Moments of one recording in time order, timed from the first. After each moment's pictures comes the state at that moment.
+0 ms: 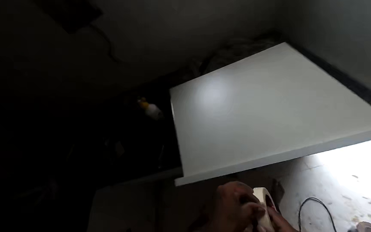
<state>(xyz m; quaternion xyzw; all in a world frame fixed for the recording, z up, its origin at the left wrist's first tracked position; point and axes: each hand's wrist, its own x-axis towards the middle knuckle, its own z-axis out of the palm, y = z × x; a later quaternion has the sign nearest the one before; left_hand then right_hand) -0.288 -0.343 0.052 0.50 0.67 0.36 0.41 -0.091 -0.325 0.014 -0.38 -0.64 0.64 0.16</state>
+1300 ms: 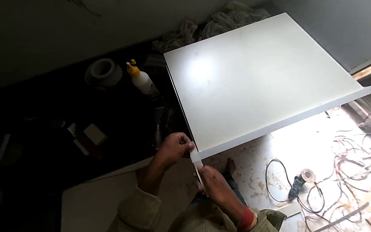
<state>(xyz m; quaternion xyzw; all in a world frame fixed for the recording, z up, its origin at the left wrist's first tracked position) -0.515 -0.388 0.026 0.32 0.72 0.27 0.55 -0.321 -0.406 -0.010 -0.46 -0.44 0.77 0.05</state>
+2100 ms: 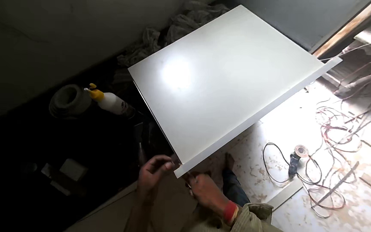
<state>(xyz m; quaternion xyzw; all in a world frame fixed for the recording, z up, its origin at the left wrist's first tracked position) -0.527 -0.424 -0.035 0.39 0.62 0.49 0.48 -0.327 -0.388 -0.033 -0.50 -0.52 0.69 -0.06</state>
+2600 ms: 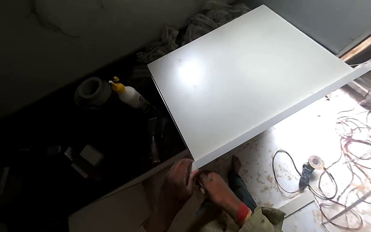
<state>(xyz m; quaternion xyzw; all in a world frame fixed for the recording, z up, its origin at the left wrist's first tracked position) -0.482 -0.443 -0.026 0.67 0.69 0.26 0.08 -0.322 -0.389 -0.042 -0.48 -0.51 0.71 -0.02</state>
